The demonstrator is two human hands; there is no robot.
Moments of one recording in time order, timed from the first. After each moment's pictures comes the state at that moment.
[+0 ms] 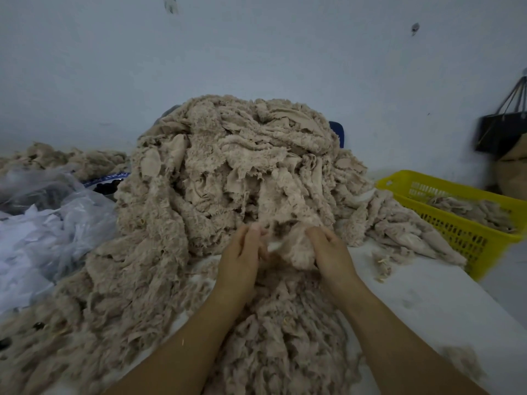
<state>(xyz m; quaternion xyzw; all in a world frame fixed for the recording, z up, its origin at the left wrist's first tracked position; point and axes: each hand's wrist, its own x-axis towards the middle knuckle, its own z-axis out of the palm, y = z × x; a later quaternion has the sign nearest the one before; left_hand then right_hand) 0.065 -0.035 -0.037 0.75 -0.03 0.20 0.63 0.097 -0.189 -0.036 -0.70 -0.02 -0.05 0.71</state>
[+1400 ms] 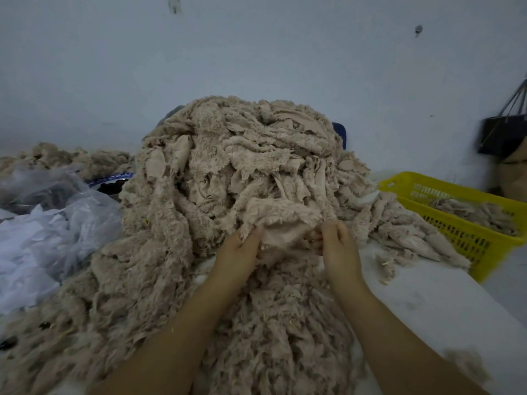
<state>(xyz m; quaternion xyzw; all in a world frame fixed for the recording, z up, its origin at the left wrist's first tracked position) 0.082 -0.017 -0.033 0.76 0.05 0.12 0.63 0.101 -0.189 -0.033 -0.73 0.02 -0.15 0.67</state>
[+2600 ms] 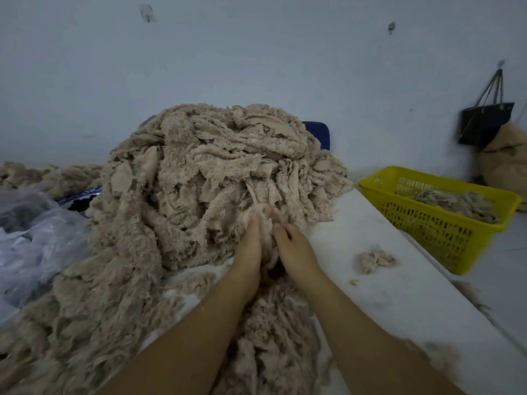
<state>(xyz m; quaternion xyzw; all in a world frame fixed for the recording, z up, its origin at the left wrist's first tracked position) 0.112 -0.105 -0.016 0.62 0.05 0.01 0.78 0.128 -0.190 -0.030 -0.80 -0.04 -0.04 0.60</state>
